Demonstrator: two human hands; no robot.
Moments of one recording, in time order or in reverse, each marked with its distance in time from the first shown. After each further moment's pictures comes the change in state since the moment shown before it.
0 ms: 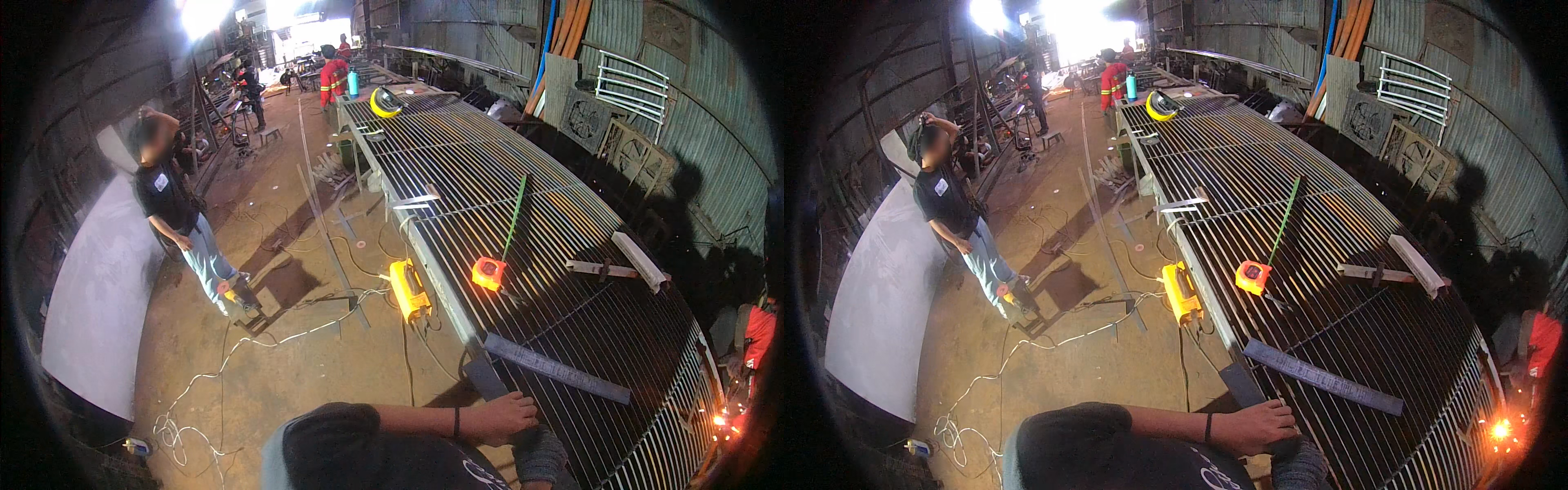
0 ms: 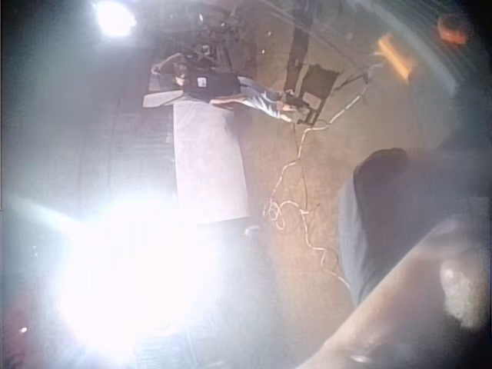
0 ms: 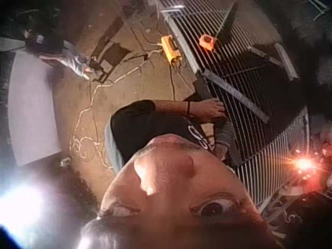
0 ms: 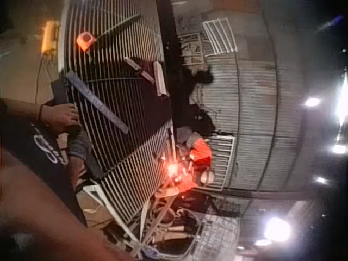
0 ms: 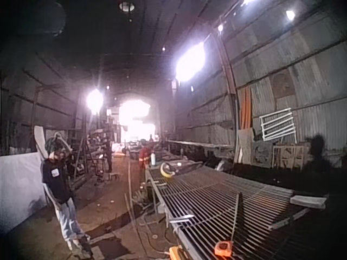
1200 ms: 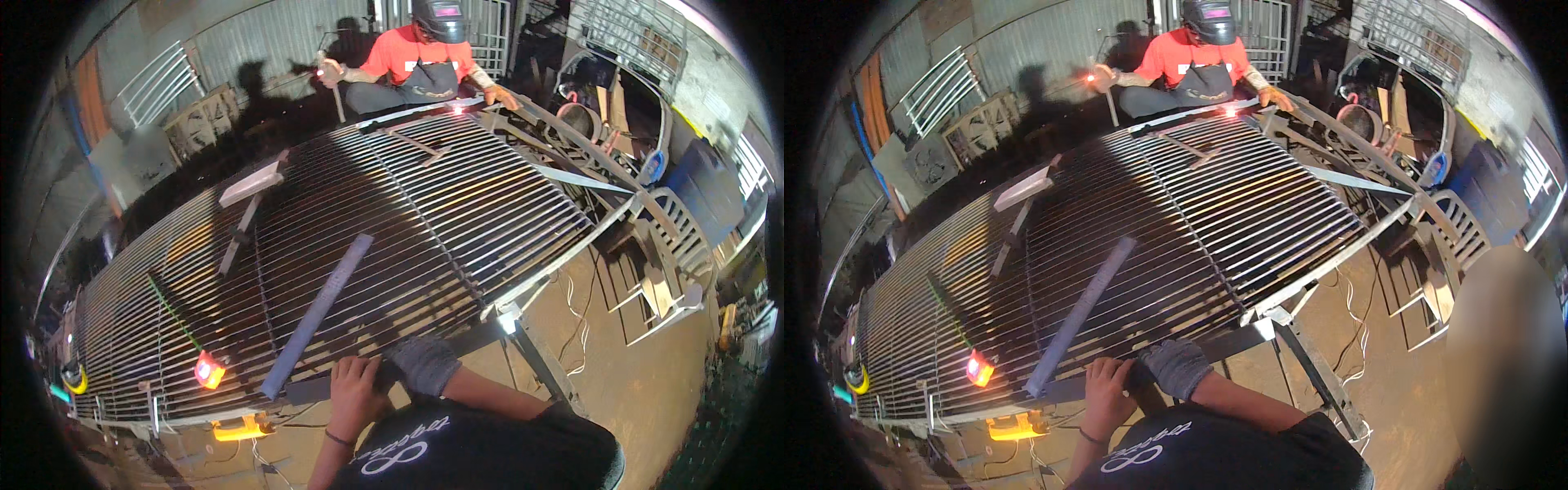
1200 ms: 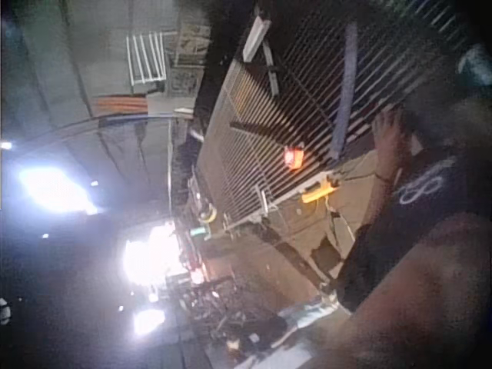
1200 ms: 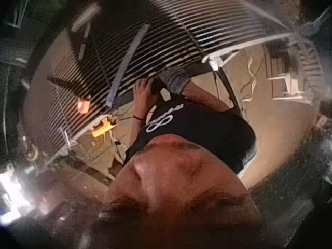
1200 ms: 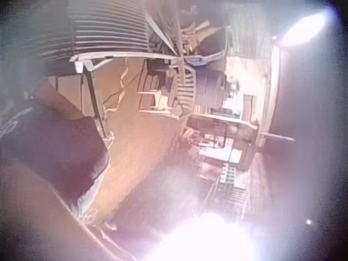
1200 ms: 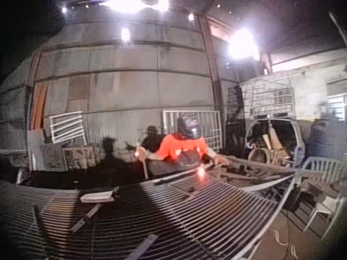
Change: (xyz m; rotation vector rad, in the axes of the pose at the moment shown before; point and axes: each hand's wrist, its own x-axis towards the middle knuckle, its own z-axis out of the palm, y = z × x) left_hand 0.040 0.018 -0.013 -0.001 0.001 0.288; right_hand -0.039 0.017 0.031 0.157 0.460 0.246
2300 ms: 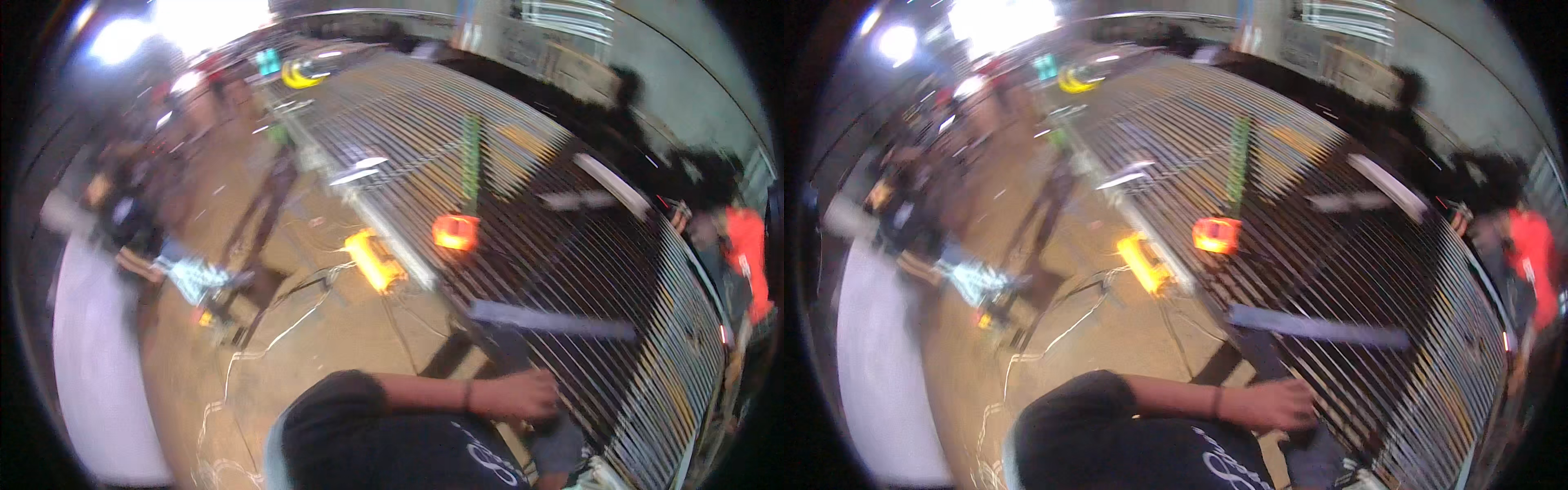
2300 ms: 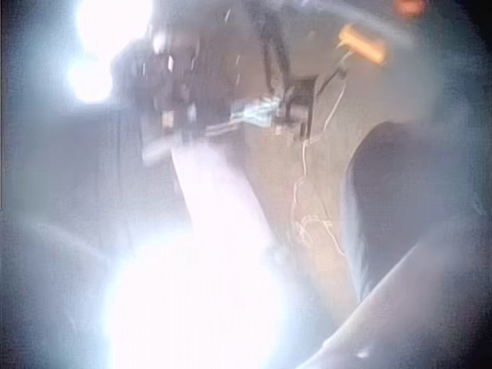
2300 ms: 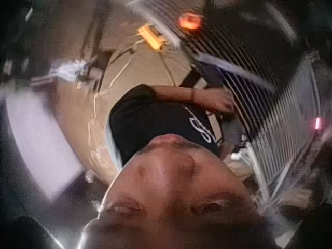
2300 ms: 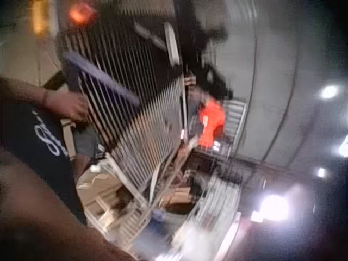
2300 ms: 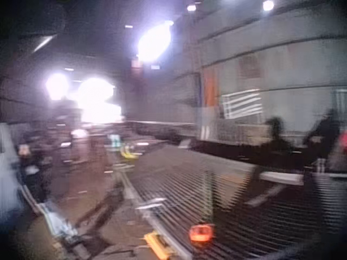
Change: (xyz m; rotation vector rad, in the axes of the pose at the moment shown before) left_hand -0.026 -0.020 -0.003 -0.120 0.094 0.292; right_hand 0.013 -0.060 -0.061 -0.108 -0.510 0.196
